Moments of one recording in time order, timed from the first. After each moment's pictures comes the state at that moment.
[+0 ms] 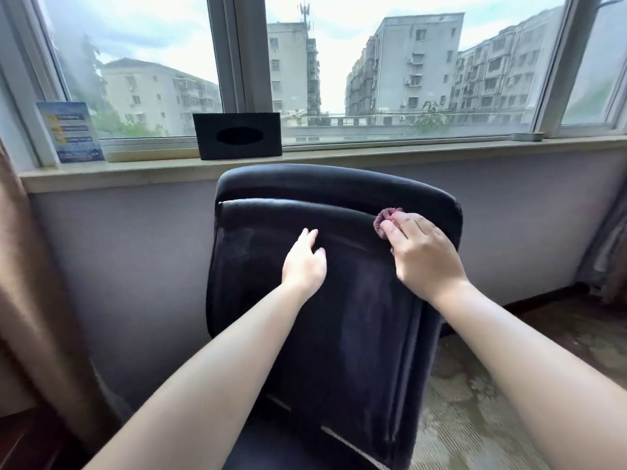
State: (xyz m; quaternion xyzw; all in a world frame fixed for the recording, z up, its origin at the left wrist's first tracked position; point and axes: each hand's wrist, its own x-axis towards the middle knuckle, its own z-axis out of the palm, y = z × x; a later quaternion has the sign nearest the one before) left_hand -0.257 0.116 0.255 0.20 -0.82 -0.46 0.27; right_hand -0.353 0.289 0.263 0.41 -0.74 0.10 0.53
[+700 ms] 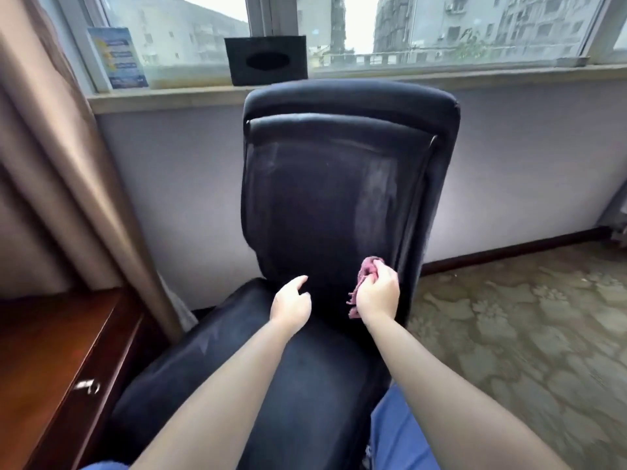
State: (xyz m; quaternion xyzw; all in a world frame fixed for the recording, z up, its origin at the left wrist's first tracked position) left_hand -0.056 0.178 0.108 0.36 -0.79 -0.47 0.13; right_hand -0.151 0.279 0.103 0.07 -0.78 0.62 0.02
